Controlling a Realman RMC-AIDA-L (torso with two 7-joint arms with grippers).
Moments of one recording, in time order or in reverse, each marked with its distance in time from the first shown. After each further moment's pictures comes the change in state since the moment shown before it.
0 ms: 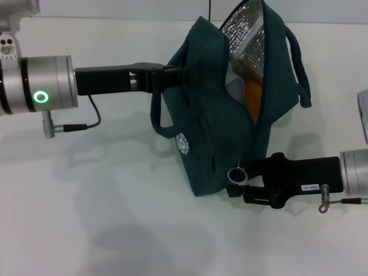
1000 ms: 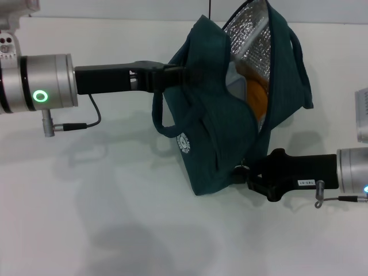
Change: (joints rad) left arm -0.001 0.000 0.000 0.006 -0.004 0.008 0.009; right arm -0.007 0.000 -0.059 0.012 0.076 0.088 0.000
